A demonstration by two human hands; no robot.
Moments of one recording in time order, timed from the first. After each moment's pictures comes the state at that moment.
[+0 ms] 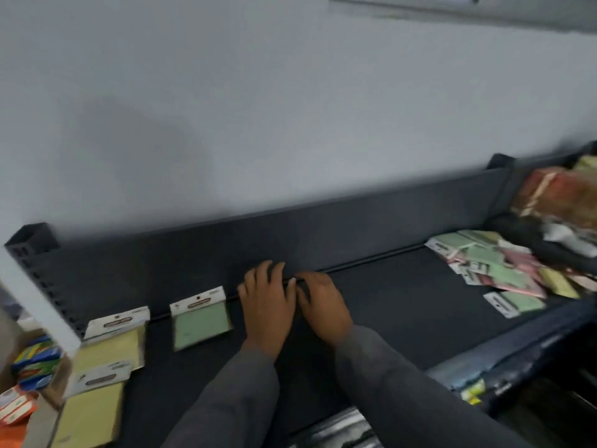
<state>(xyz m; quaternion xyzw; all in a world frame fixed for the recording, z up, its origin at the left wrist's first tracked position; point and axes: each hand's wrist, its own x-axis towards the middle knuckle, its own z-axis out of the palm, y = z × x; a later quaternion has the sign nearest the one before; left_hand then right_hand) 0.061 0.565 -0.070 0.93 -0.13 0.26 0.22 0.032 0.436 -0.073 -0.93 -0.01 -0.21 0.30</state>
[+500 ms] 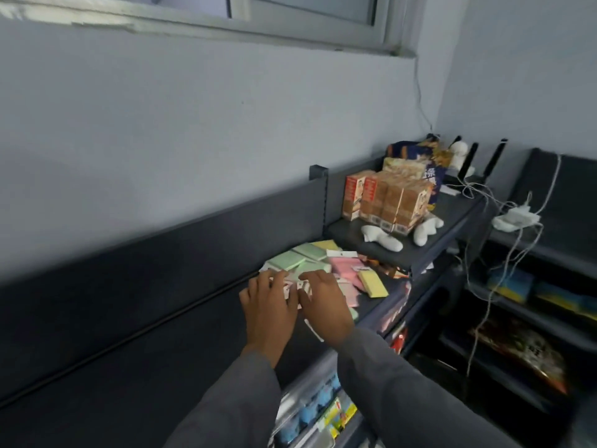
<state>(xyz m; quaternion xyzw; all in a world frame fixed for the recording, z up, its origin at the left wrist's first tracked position) -0.009 0.144 -0.052 0.89 -0.30 0.19 0.29 -0.076 0.035 -0.038 -0.92 0.20 -0.25 0.21</state>
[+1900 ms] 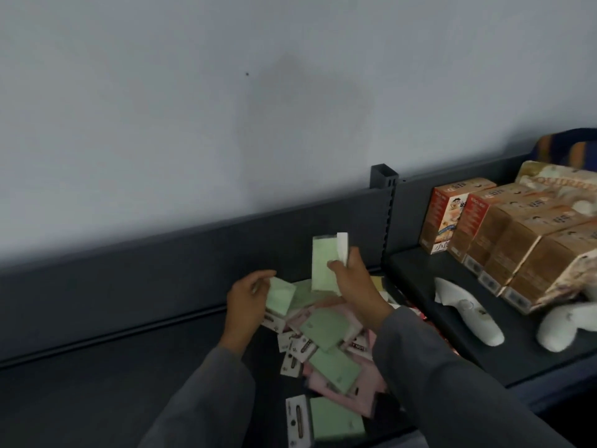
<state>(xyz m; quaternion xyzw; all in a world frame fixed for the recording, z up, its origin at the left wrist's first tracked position) 0.125 0.058 -0.062 0.83 -0.02 0.05 0.55 0.101 -0.152 -0.031 -0.73 0.15 -0.06 0.67</state>
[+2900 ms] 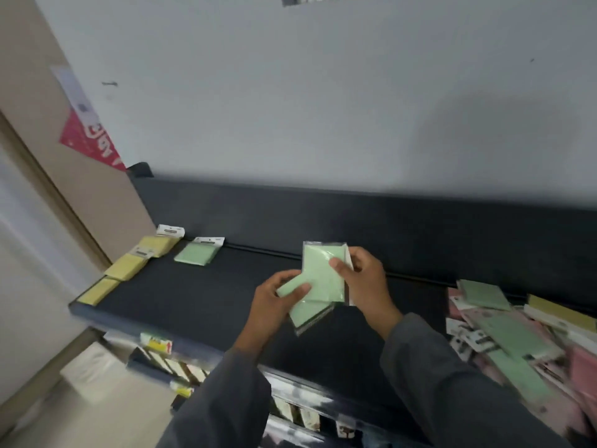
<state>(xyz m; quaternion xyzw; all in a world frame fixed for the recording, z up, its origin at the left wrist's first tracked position) -0.051 0.305 -0.045 0.72 0.14 0.14 0.67 0.035 0.137 -0.026 -0.73 -0.12 0.01 0.68</state>
